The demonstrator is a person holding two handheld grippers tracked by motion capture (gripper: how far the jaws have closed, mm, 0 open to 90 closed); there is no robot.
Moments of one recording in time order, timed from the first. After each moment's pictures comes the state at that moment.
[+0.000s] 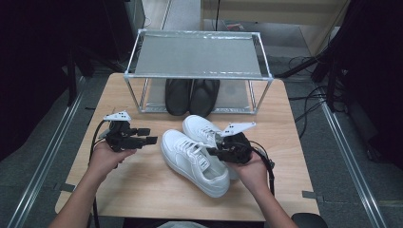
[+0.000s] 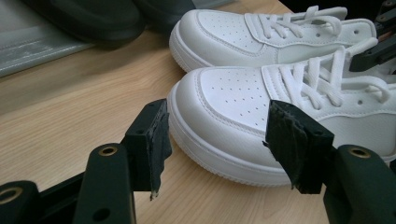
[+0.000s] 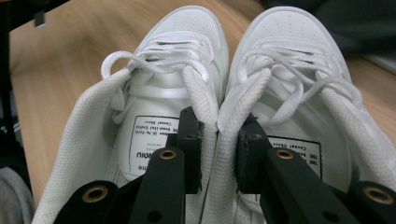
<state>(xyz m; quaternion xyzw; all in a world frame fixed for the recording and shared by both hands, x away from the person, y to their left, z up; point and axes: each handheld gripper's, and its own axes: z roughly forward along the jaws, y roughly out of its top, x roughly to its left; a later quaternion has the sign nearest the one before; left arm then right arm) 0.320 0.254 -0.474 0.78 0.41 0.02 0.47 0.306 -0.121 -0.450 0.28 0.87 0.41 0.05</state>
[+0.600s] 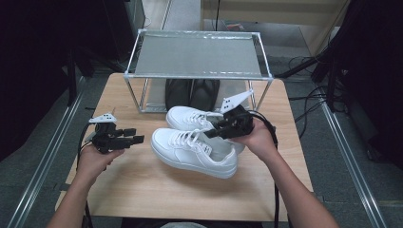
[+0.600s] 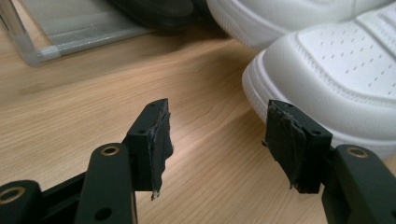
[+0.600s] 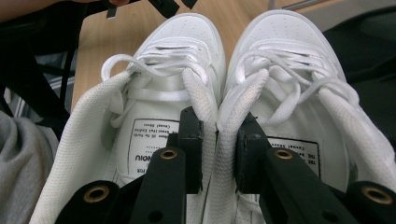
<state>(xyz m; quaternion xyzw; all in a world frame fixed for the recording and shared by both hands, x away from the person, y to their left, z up) 0.312 0.287 -0.480 0.76 0.45 0.06 0.46 0.366 -0.119 -0.395 0.13 0.90 0.41 -0.02</state>
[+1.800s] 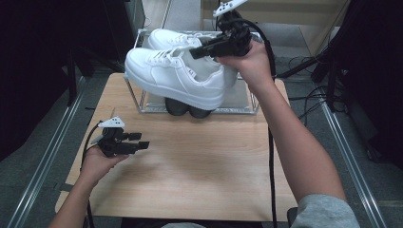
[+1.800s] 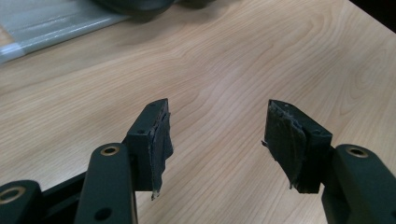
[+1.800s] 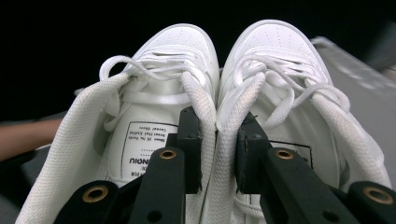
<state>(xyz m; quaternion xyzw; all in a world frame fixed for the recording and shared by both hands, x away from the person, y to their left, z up) 0.310 0.269 -0.486 0.80 0.41 0.06 0.44 0.445 -0.081 -0.216 0.17 0.86 0.48 0.06</state>
